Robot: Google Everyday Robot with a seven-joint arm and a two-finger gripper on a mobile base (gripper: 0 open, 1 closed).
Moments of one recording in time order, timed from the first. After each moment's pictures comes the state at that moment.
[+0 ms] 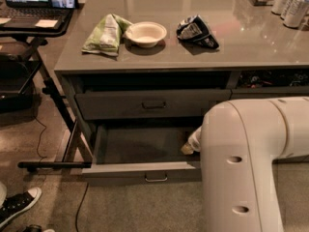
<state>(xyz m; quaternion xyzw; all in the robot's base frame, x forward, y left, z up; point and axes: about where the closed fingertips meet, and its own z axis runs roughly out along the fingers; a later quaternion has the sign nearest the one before) 0.642 -0.152 0.415 -0.40 0.89 0.14 0.18</state>
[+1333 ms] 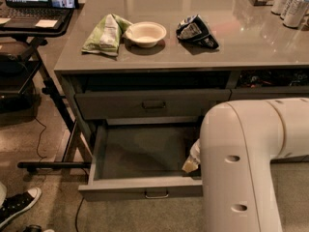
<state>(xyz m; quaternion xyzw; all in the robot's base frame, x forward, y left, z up) 0.560 -0.154 0.402 -0.51 0.83 0.20 0.07</state>
